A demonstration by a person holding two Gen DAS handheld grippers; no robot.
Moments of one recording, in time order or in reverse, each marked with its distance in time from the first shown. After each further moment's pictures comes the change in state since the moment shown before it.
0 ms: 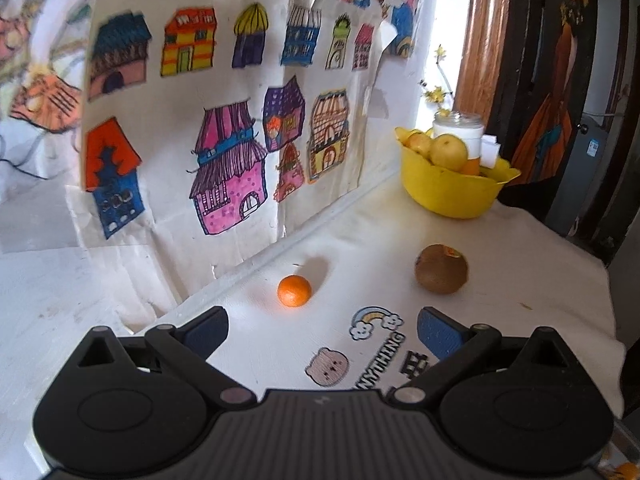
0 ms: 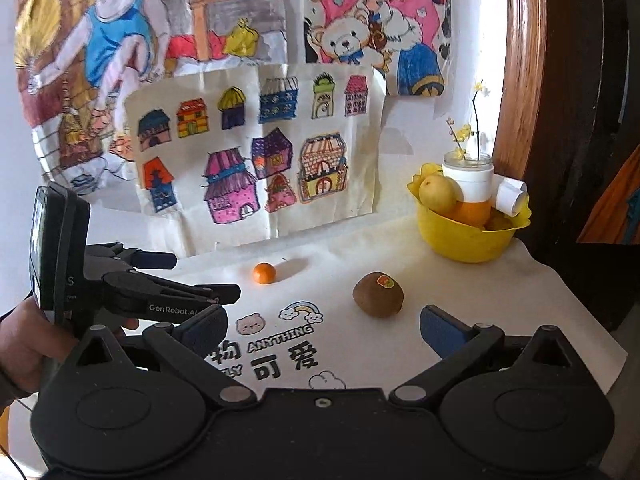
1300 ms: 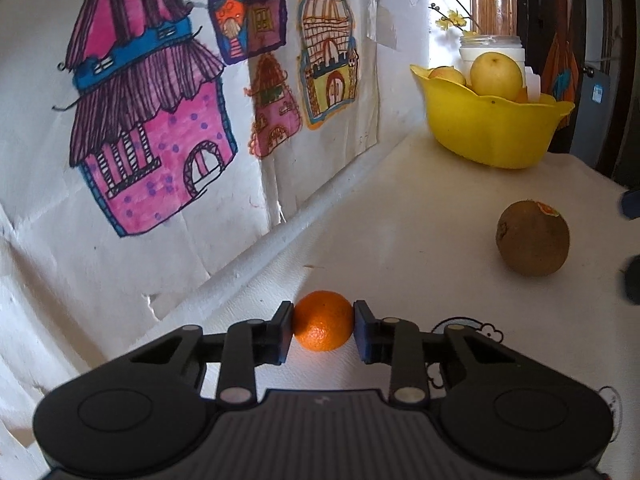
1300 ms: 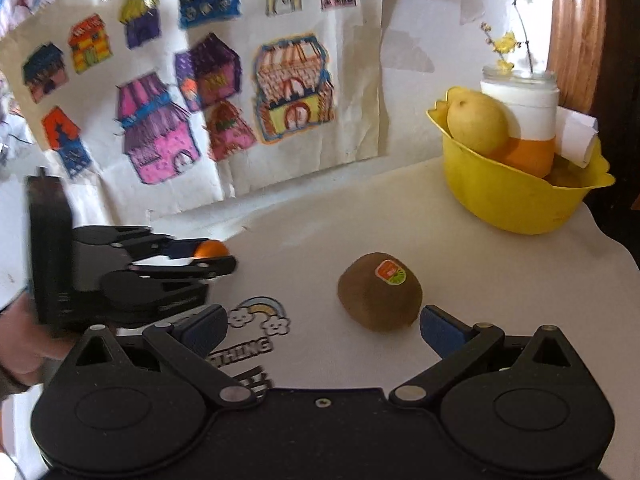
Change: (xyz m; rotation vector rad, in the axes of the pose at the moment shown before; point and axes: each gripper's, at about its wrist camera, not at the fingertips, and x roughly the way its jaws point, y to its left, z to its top) left arm 0.134 0.009 -0.005 0.136 0.033 0.017; right arm 0.166 -0.044 0.006 0.014 0.167 0.071
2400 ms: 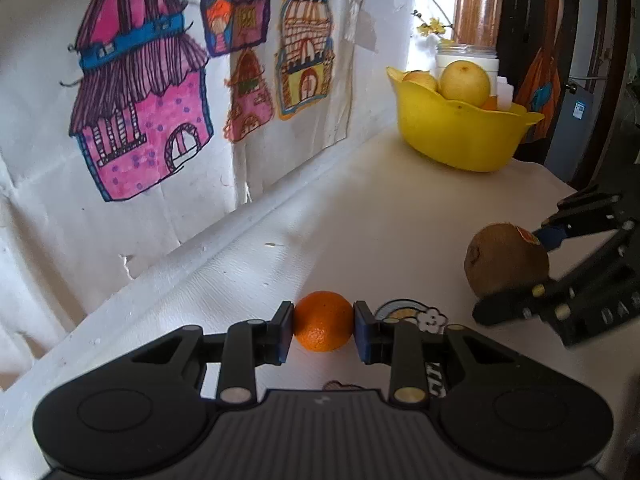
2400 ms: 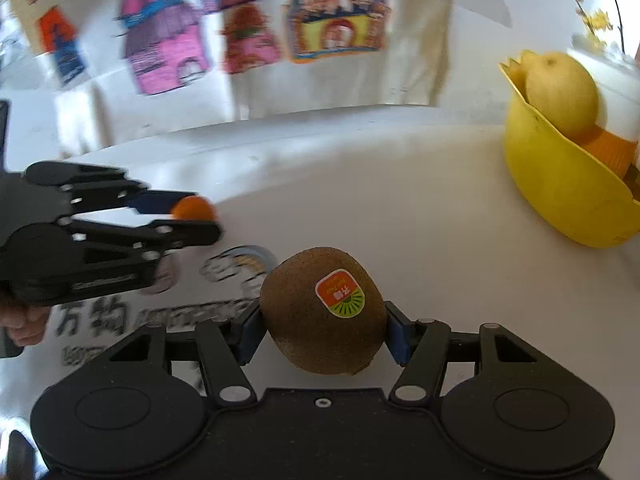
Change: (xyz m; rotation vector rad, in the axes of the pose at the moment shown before) left arm -0.024 -0.007 -0.009 -0.052 0.012 -0.096; right arm 0.052 0.007 0.001 -0.201 0.168 0.067
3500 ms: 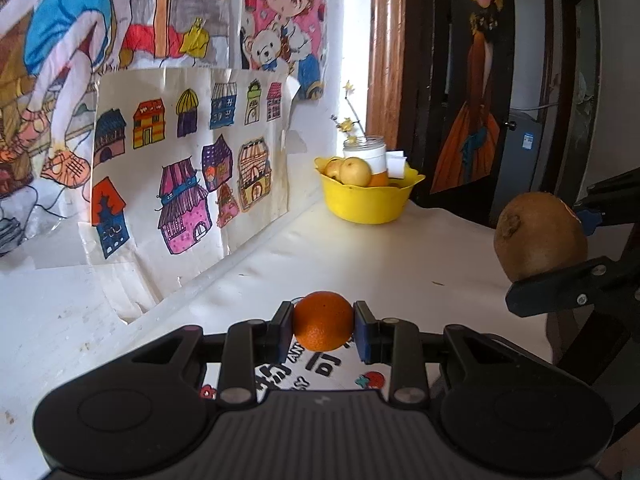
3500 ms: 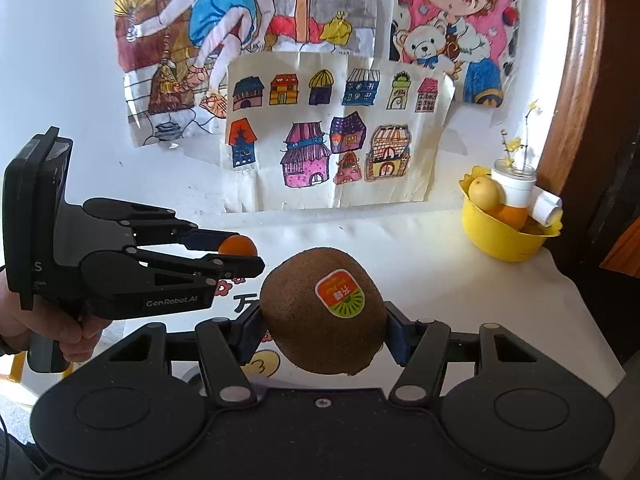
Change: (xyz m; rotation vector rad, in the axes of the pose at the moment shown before) left arm -0.220 -0.064 -0.031 0.069 -0.168 -0.039; right arm -0.248 0.129 -0.097 0.010 -0.269 -0.074
